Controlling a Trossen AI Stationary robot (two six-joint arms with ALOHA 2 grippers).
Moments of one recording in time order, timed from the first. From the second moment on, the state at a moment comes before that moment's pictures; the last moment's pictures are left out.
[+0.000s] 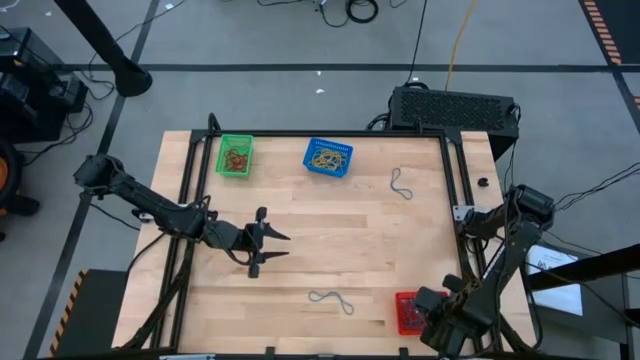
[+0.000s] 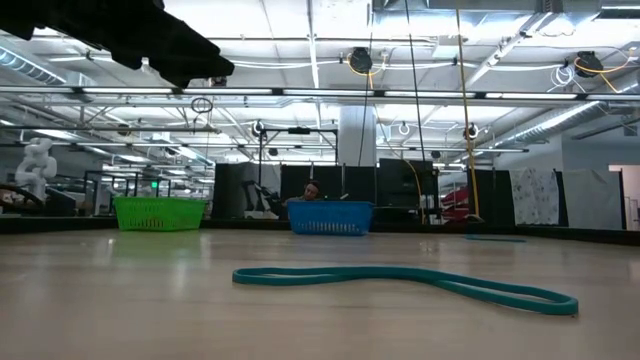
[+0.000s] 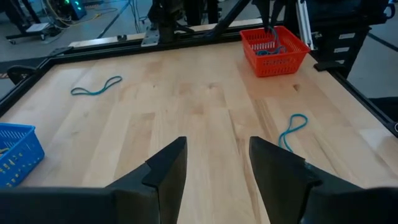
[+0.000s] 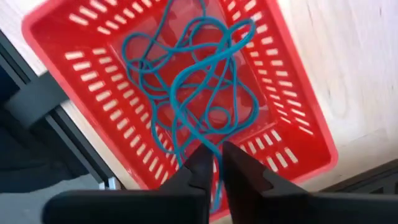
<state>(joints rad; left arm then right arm) -0.40 1.16 0.48 0.33 -0.32 -0.02 1.02 1.68 1.18 -1.03 0.00 1.56</state>
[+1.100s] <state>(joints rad) -0.41 1.18 0.48 0.33 -0.29 -0.05 0.67 1.59 1.18 -0.56 0.24 0.82</state>
